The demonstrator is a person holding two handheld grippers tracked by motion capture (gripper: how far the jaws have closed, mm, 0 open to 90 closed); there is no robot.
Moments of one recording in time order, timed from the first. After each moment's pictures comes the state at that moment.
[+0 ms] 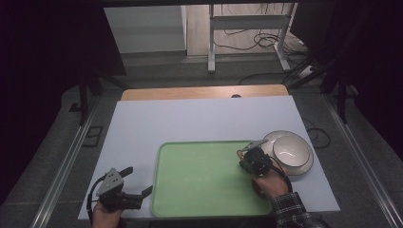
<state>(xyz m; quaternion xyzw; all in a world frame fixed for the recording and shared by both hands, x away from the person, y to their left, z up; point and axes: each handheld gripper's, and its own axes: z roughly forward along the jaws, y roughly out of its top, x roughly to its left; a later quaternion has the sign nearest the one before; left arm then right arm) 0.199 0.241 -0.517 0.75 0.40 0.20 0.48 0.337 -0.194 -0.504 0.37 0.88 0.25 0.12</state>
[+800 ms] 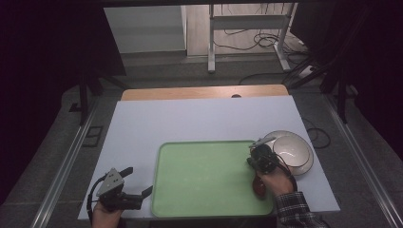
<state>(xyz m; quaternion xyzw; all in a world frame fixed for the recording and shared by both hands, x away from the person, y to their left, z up) 0.199 0.241 -0.517 0.75 0.40 0.20 0.48 0.345 -0.212 -0.503 0.42 0.87 0.25 0.14</state>
